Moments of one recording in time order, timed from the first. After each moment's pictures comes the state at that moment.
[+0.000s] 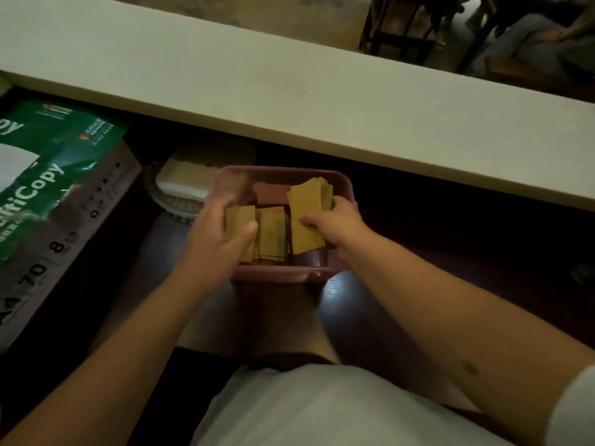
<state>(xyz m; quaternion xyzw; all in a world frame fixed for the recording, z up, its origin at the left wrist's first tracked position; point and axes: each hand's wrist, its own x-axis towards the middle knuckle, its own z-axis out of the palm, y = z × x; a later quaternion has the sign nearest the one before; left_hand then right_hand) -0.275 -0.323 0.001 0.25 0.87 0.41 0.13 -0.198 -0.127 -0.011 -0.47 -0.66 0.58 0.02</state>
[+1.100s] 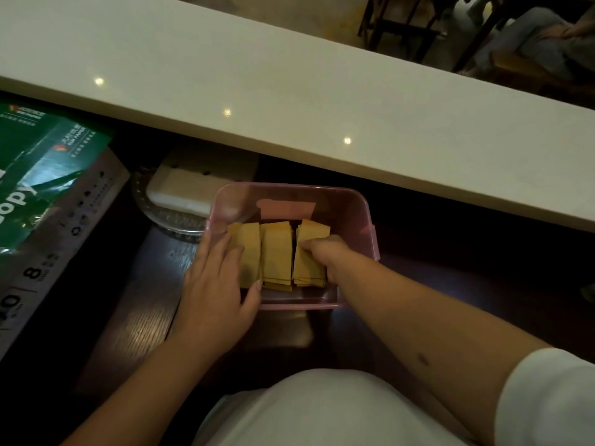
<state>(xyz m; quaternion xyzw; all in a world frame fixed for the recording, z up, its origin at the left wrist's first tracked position) -0.285 -0.330 -0.040 0.35 0.91 0.20 0.09 -0.249 -0.117 -0.101 -0.60 -0.56 0.57 -0.07</state>
